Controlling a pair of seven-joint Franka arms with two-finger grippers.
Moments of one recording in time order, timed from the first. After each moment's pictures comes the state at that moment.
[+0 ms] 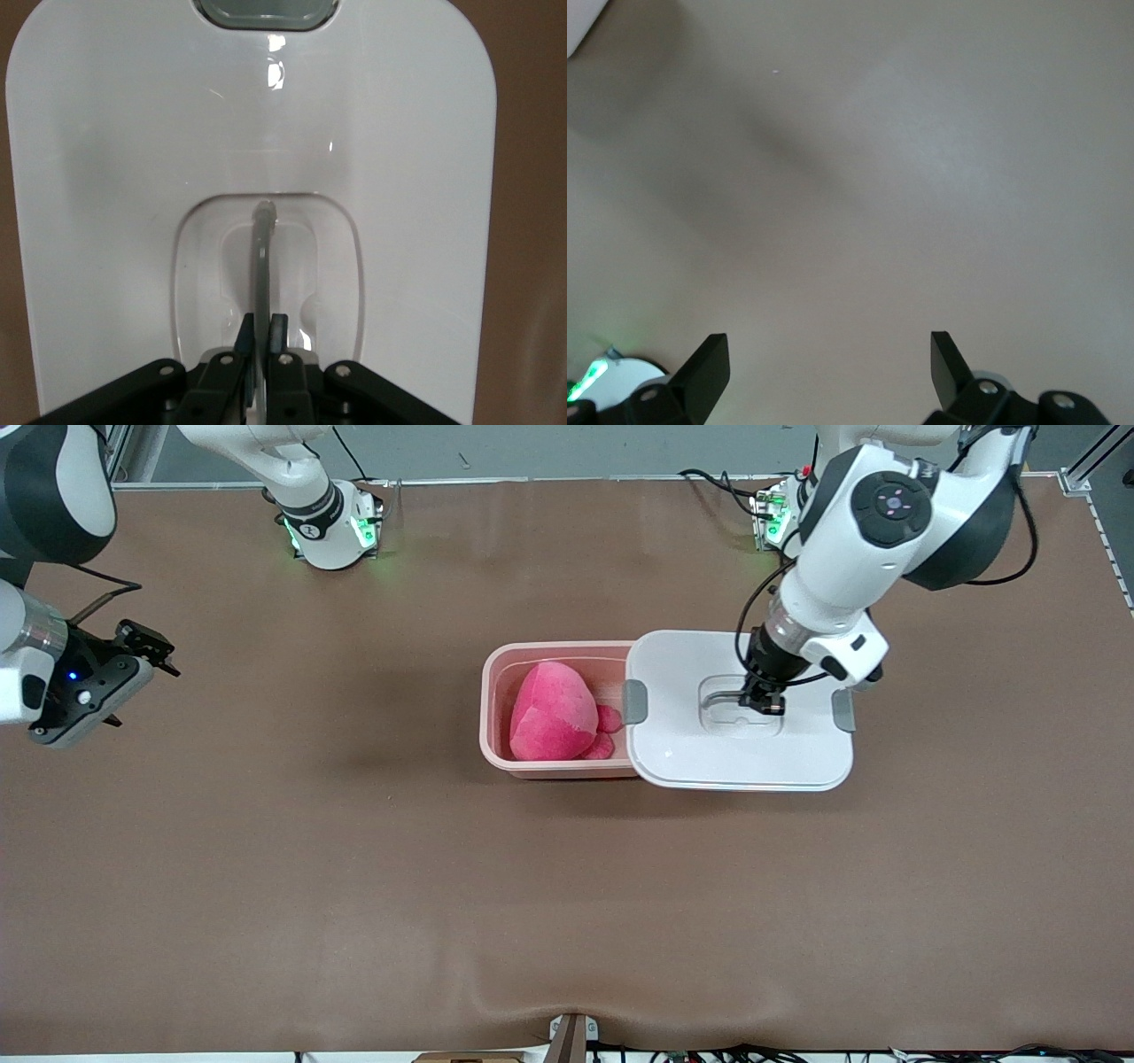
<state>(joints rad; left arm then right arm) -0.31 0.06 -0.20 -1.91 -0.05 2.06 -2.04 0.10 0.03 -0.13 -1.71 -0.05 1.64 -0.78</state>
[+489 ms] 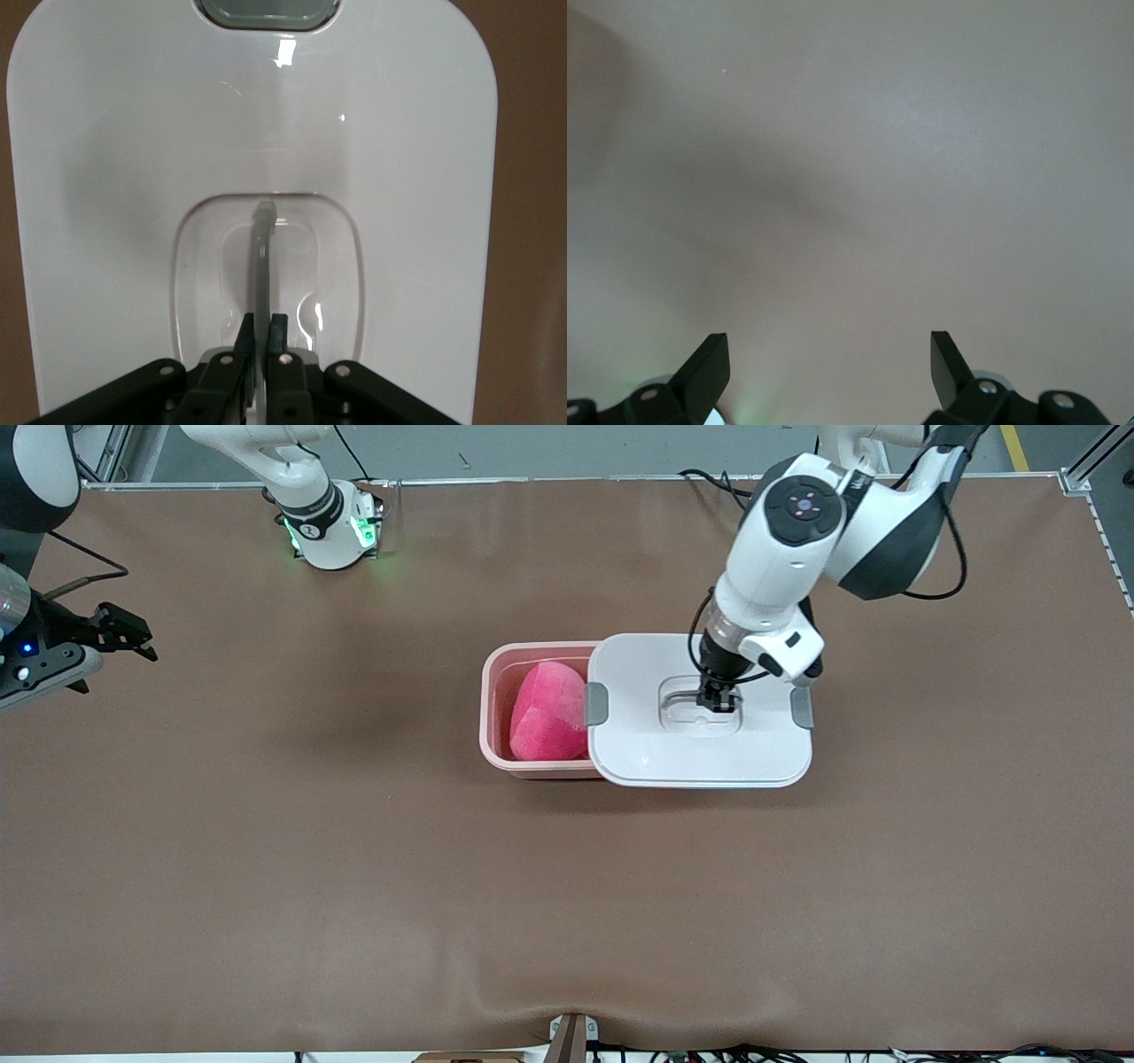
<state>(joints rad) -0.37 0.12 -0.24 -1.88 0.03 2.09 -2.18 0.03 -0.08 -0.12 -1.83 -0.05 1.67 -0.54</state>
